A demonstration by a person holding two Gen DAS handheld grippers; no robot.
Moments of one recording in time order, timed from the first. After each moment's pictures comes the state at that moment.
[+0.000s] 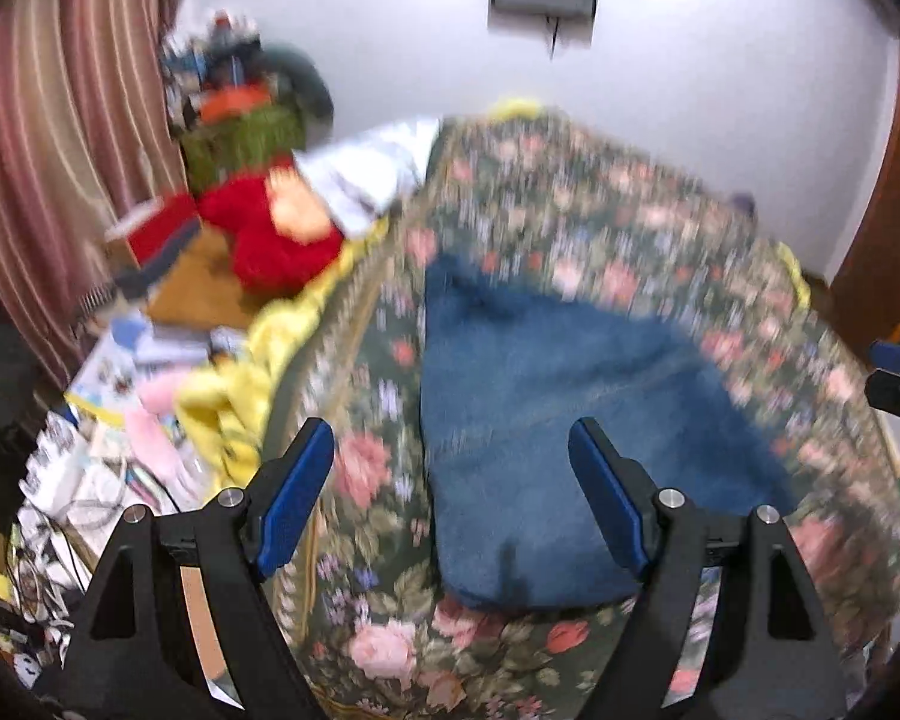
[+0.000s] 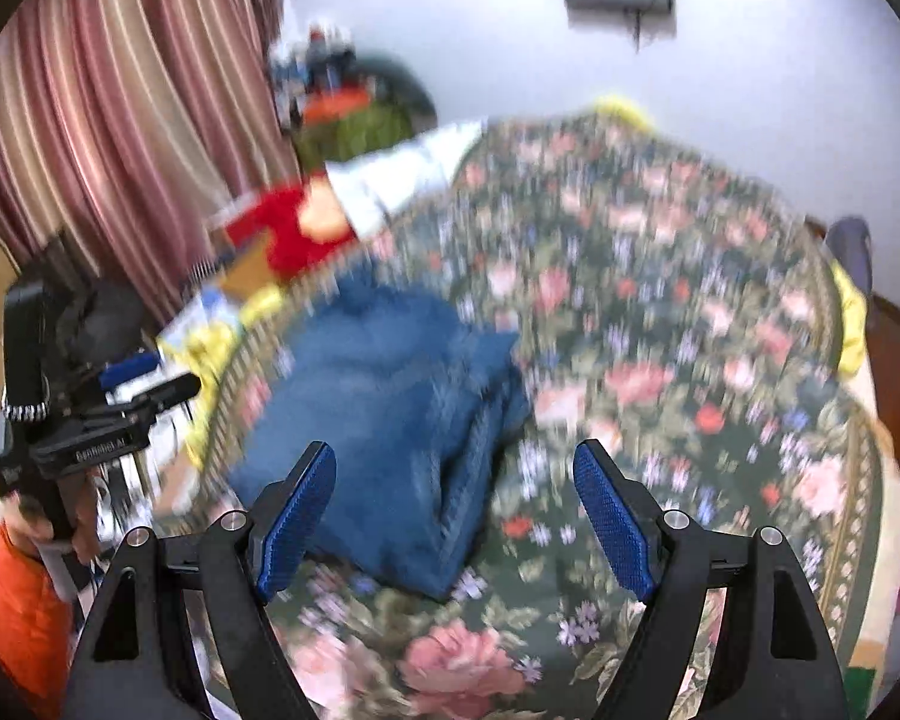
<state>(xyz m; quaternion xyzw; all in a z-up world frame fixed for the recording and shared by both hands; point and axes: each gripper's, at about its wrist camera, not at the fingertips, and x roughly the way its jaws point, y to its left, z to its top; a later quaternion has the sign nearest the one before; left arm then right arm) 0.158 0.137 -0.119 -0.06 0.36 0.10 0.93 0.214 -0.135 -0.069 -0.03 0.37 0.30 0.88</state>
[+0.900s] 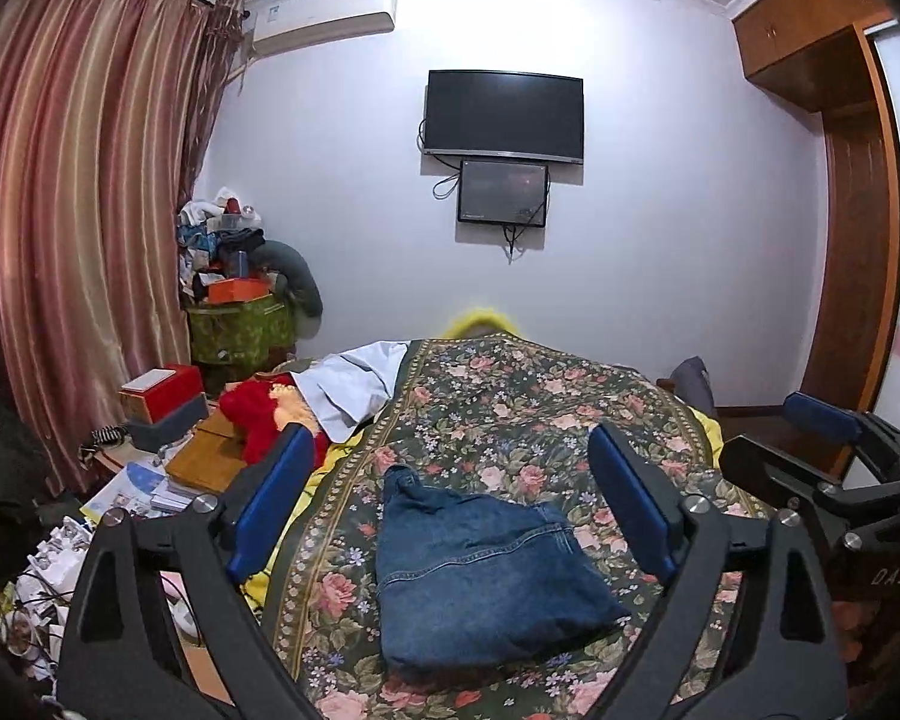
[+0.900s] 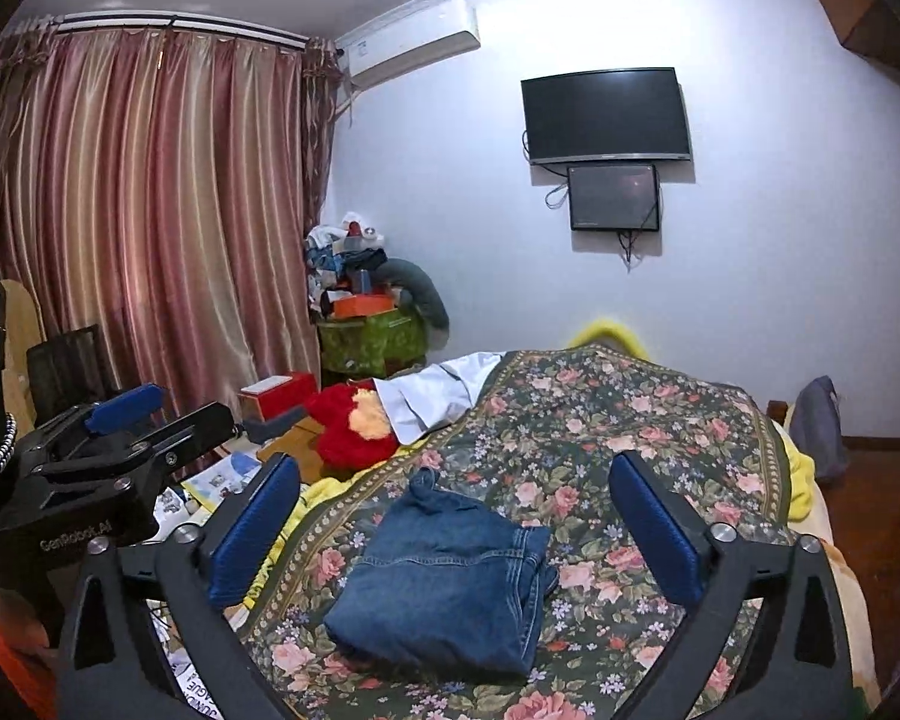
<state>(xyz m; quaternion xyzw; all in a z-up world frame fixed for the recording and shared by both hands) 0.049 0.073 0.003 -0.04 0.13 0.09 0.99 0.086 -0.121 0.026 -0.02 0.15 0.29 0.94</state>
